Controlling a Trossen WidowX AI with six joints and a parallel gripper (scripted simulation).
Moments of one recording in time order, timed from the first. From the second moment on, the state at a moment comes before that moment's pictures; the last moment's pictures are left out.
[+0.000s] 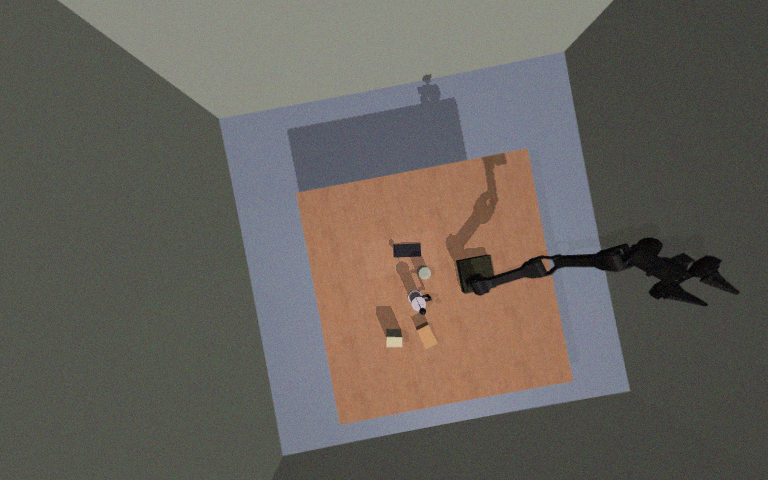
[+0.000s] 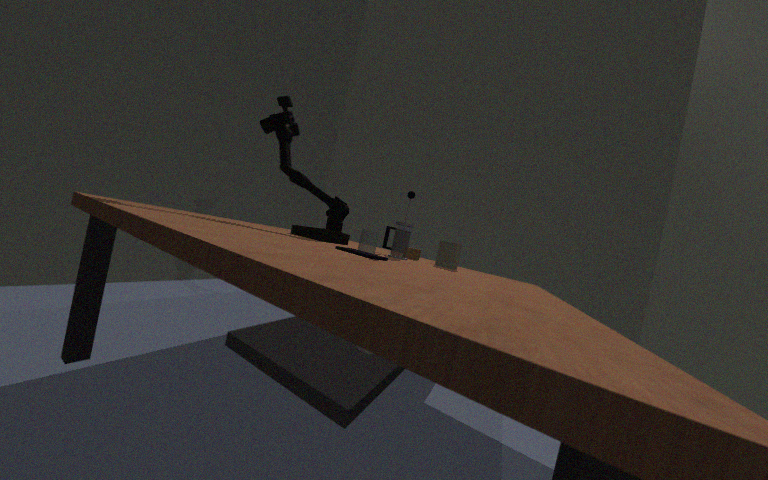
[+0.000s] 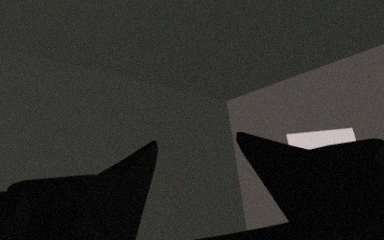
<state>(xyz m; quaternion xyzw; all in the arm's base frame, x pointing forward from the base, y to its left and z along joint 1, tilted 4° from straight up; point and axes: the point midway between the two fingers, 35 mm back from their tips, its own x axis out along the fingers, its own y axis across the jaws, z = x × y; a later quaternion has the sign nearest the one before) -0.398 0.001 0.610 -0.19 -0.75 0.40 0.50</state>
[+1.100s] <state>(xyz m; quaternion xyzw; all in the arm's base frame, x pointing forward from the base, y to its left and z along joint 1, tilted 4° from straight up) -0.070 0.070 0.672 -0.05 -0.45 0.36 0.81</state>
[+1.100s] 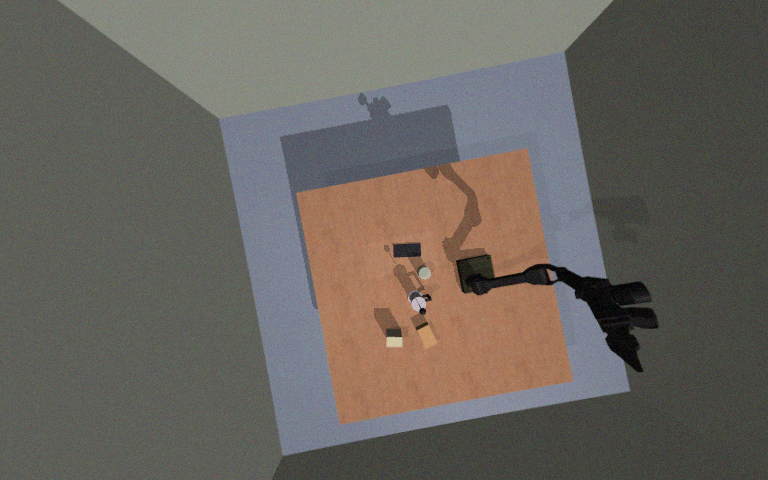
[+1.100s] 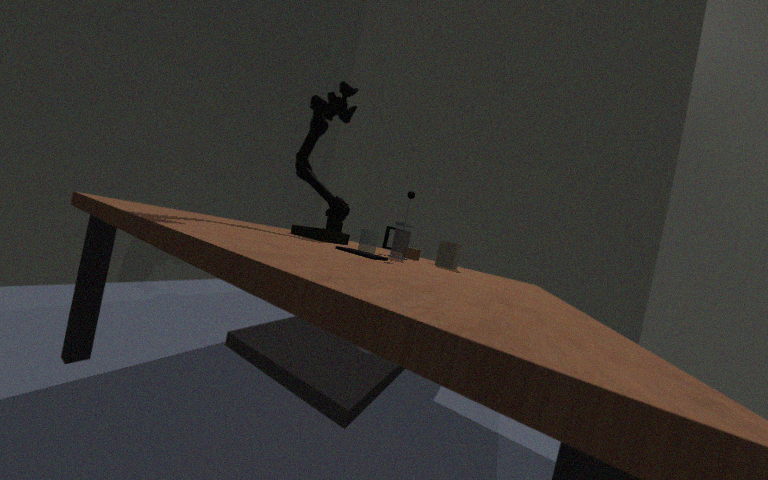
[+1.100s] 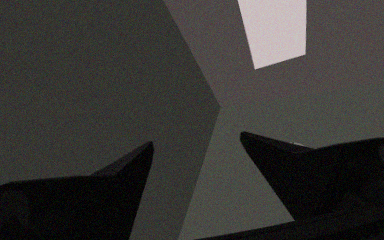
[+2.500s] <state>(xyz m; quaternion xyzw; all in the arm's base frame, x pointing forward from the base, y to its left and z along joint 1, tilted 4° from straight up) 0.273 0.037 0.286 0.00 0.28 0.08 0.96</state>
